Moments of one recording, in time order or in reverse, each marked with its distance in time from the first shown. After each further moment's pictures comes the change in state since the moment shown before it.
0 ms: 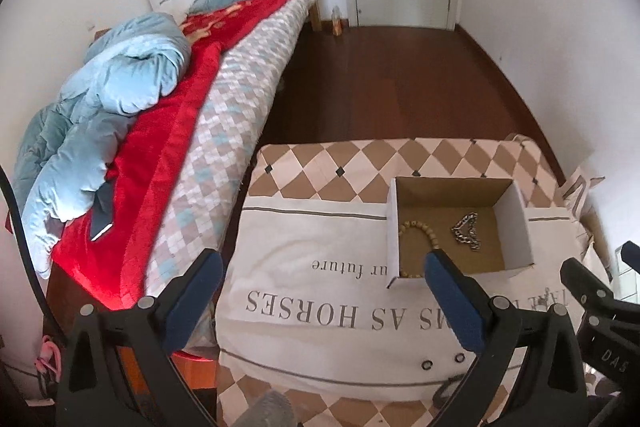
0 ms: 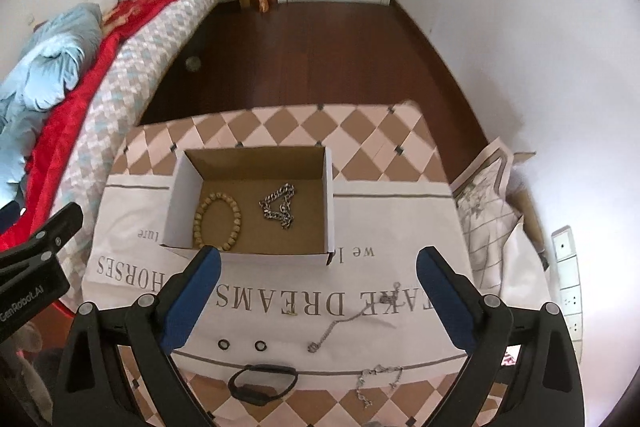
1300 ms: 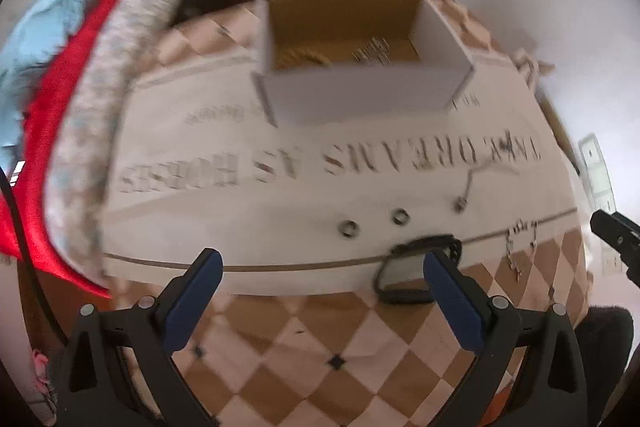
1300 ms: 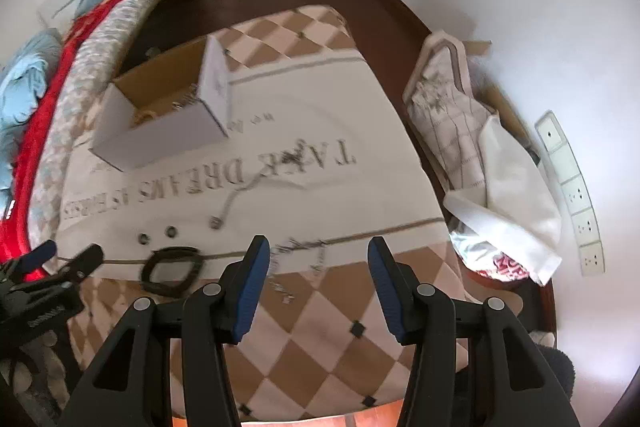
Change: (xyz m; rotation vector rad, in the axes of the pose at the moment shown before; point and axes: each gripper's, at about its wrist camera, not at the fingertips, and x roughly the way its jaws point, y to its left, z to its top) left arm 0.058 -0.080 -0.120 0.164 0.292 -0.210; right arm 0.023 -0.126 -0.143 0.212 0.173 -0.002
